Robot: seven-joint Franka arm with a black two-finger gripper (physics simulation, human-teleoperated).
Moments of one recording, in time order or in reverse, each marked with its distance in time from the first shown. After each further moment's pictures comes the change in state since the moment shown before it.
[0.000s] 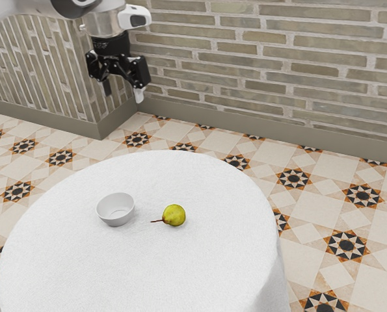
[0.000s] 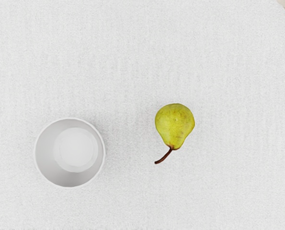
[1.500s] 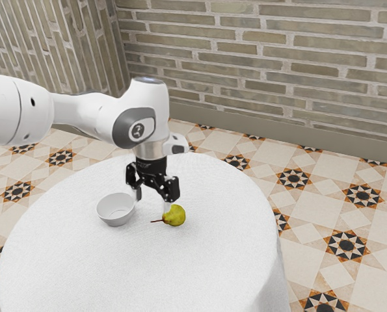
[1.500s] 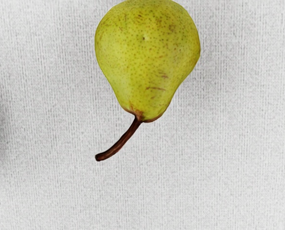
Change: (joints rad) arm 0.030 0.108 -0.128 -0.551 0.000 0.455 -0.049
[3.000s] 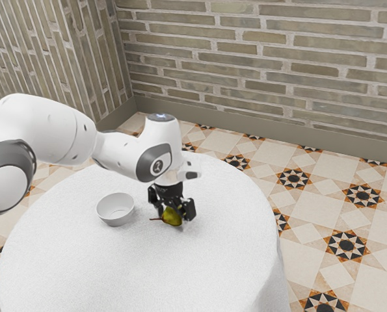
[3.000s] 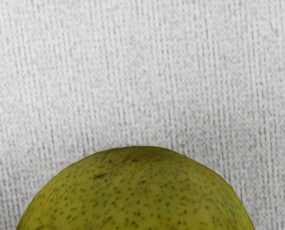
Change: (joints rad) arm 0.019 0.276 0.000 0.065 -0.063 0.320 0.132
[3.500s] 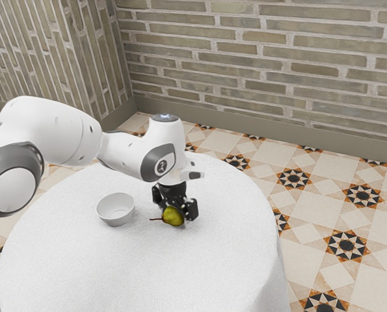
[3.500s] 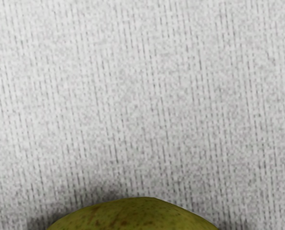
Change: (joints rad) arm 0.000 0.044 0.000 0.053 -0.003 -0.004 0.031
